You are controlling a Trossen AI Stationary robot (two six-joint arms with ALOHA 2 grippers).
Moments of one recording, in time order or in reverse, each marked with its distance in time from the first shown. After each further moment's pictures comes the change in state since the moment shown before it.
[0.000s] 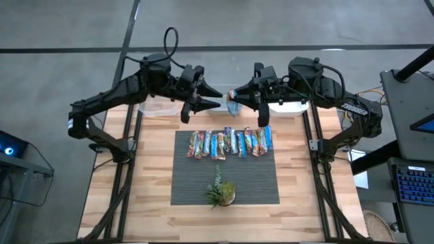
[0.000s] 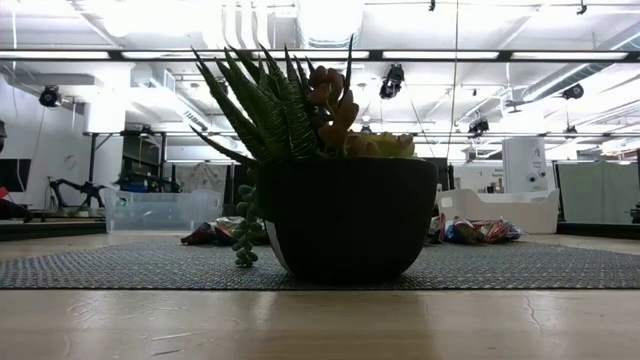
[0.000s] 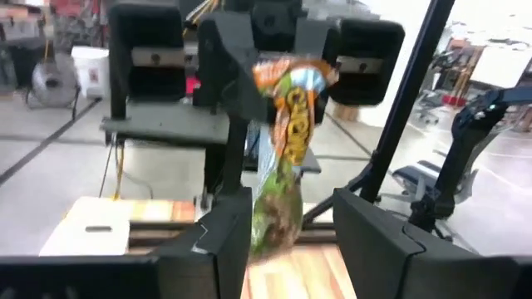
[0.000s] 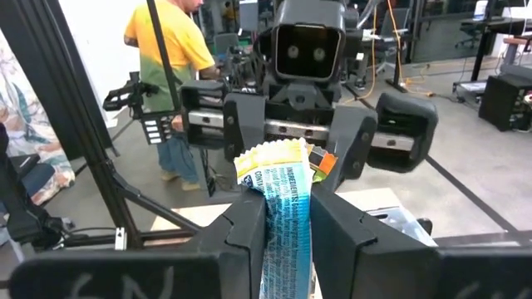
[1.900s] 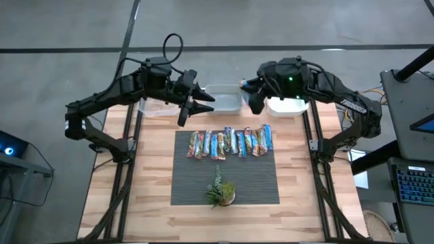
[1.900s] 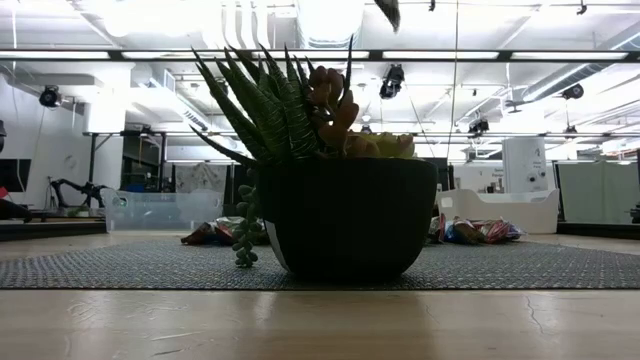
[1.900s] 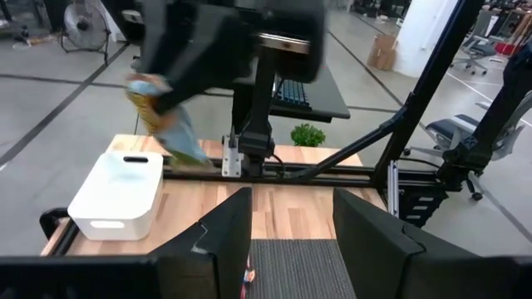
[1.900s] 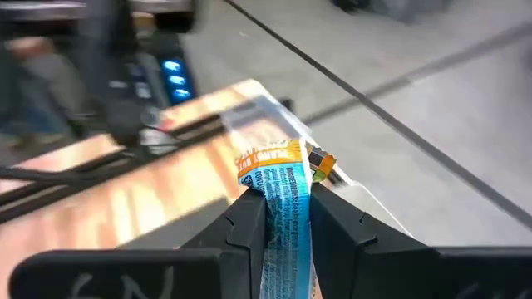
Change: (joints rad) left arm 0.002 -0.038 -0.014 -0.217 -0.085 0.078; right arm -0.102 -0.001 0.000 -0.377 0.354 0.113
